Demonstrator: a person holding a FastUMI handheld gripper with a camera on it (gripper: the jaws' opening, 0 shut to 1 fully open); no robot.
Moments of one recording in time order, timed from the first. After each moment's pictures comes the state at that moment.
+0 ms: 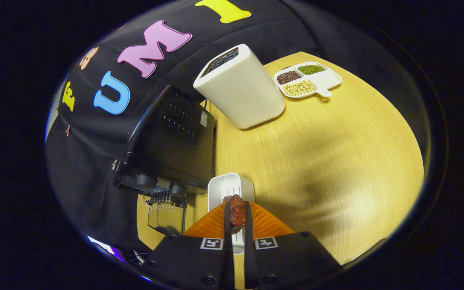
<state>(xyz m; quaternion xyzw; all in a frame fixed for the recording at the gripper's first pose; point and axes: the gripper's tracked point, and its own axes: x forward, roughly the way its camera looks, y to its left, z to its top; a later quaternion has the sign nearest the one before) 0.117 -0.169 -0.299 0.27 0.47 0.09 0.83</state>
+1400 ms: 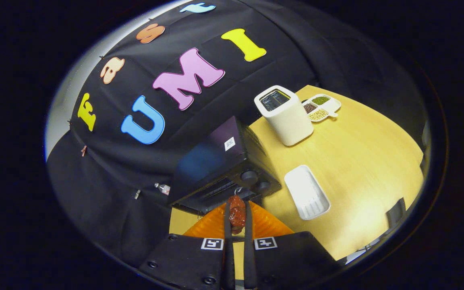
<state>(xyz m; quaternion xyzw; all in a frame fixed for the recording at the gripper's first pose) 0.055 -0.029 -0.143 0.34 0.31 0.04 0.89</state>
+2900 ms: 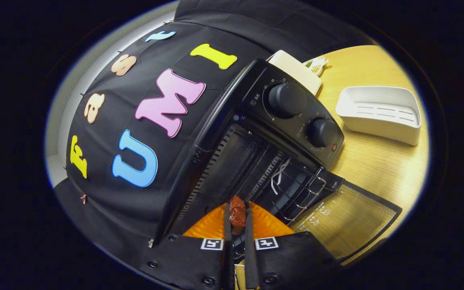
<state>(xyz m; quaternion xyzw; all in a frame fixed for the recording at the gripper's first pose) 0.164 0.091 -0.261 0.46 0.16 -0.07 0.87</state>
